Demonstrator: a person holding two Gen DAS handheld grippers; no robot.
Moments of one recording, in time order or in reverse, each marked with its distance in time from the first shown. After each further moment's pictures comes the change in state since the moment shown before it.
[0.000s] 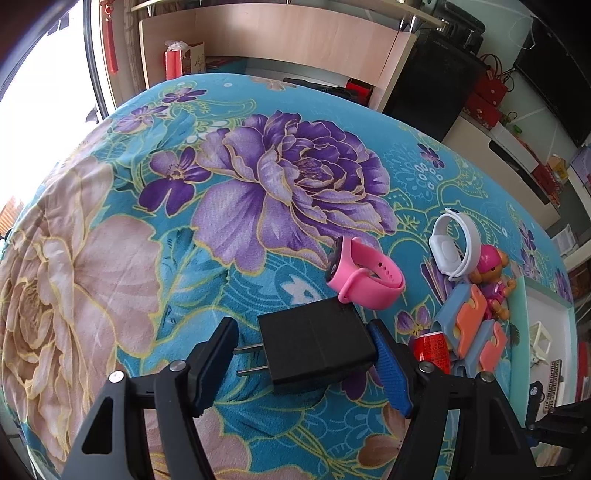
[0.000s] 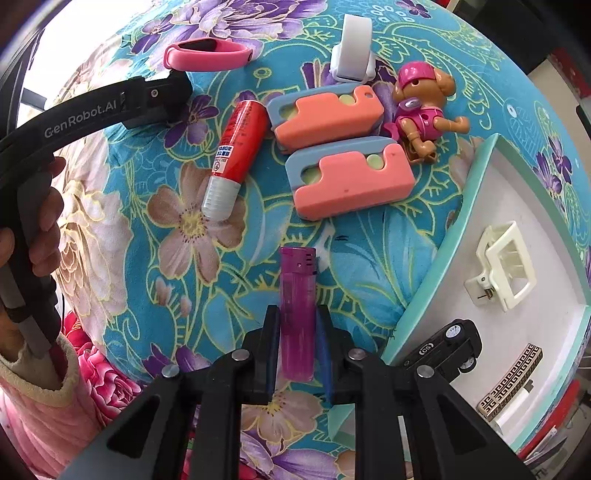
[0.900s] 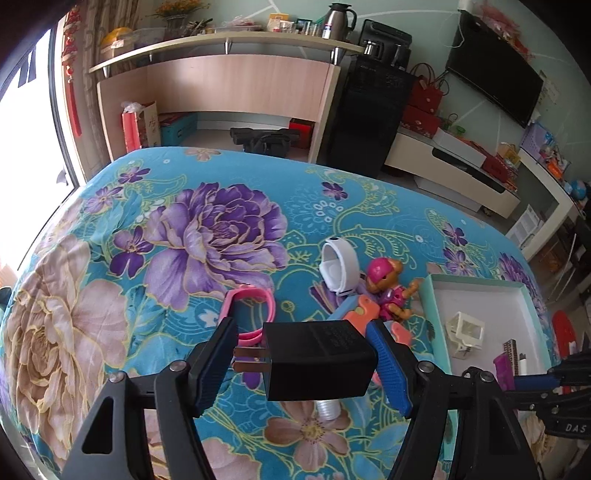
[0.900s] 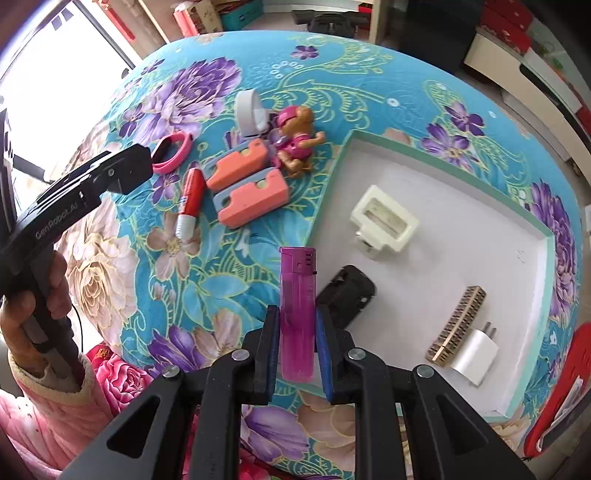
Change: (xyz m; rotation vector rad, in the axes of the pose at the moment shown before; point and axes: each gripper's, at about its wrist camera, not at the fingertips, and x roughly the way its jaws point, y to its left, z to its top) left arm -0.070 -0.080 -0.011 0.185 -0.168 -0.115; right arm -0.103 -0.088 -0.079 0.207 -0.200 0.022
